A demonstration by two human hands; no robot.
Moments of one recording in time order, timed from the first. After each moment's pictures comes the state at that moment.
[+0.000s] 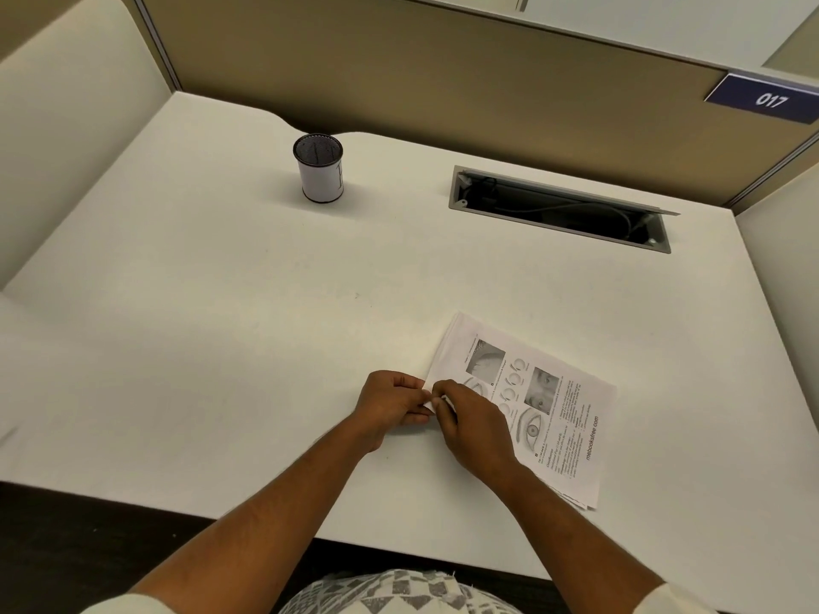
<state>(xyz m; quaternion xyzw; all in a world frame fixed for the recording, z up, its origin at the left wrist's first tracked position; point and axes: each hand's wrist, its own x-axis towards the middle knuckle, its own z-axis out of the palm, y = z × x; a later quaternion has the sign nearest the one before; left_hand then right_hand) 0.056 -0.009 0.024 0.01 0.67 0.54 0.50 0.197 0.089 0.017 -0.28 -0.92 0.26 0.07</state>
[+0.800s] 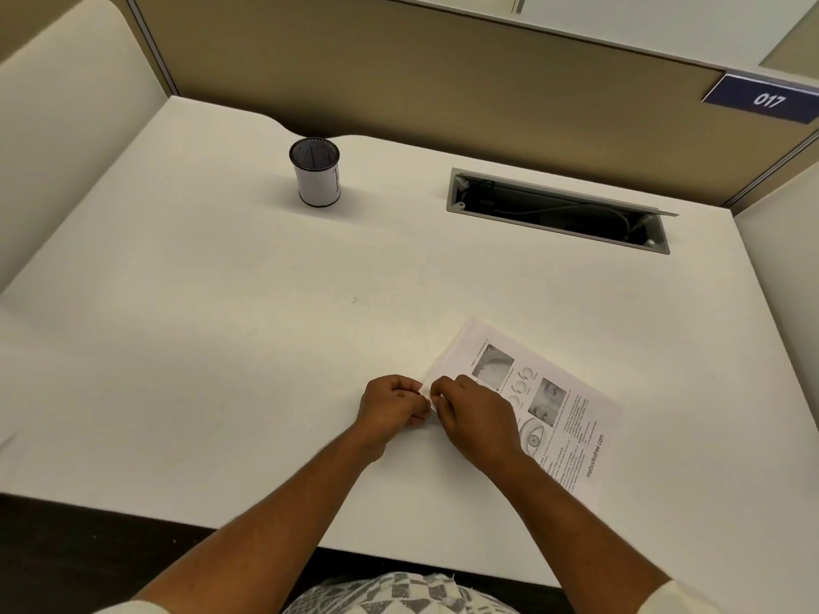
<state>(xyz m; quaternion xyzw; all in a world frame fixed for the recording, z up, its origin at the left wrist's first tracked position) 0.061 -0.008 0.021 0.00 0.67 0.56 0.48 0.185 0.102 0.032 -0.27 -0.95 0.13 0.01</state>
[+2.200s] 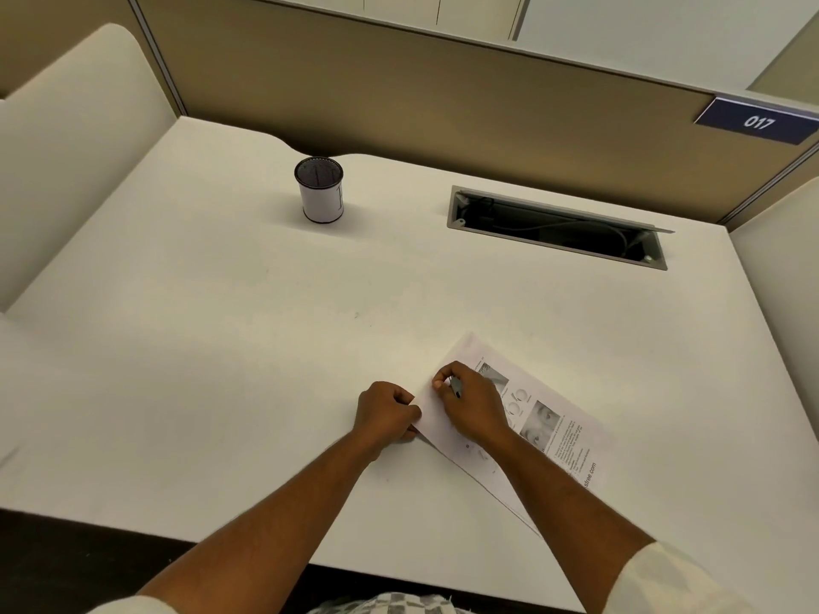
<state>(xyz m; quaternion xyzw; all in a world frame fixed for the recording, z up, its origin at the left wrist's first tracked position) 0.046 0.000 0.028 0.05 0.78 0.44 0.43 0.147 0.130 0.026 -0.39 -0.84 0.39 0.03</state>
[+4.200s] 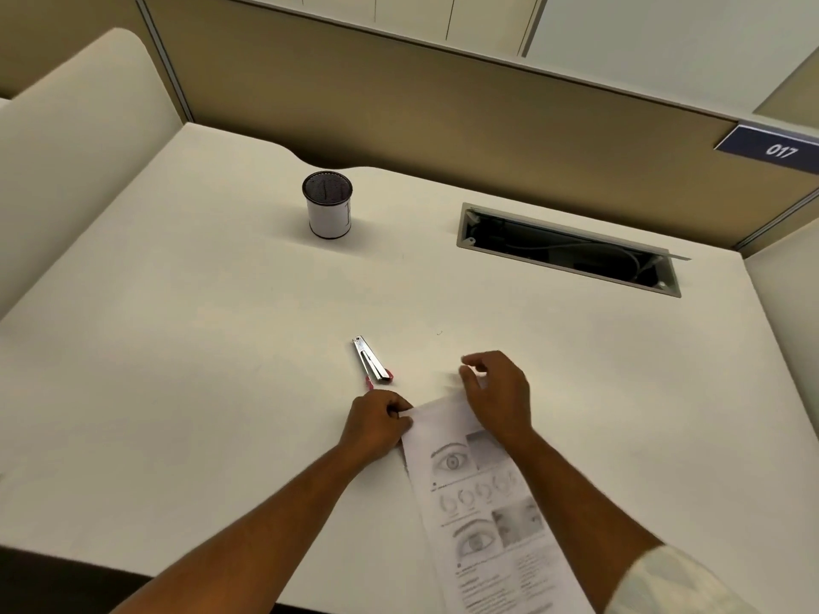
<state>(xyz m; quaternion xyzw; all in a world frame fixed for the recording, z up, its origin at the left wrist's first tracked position) 0.006 0.002 0.011 0.19 0.82 0.39 0.37 0.121 0.183 0.026 -0.36 -0.87 0.28 0.18</state>
